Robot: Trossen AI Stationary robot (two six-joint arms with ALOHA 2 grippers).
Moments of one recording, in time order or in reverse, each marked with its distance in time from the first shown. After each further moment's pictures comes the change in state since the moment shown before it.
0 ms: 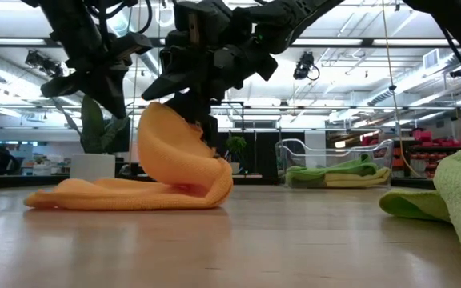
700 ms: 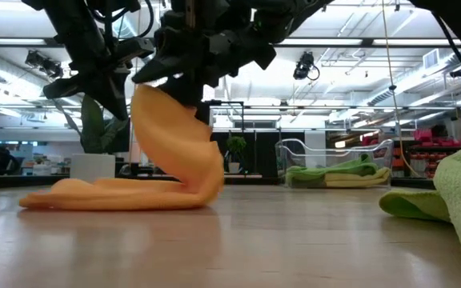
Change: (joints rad) left arm 0.049 -0.001 0.000 0.001 0.012 0.000; right arm 0.027 -0.010 0.033 0.000 0.038 -0.049
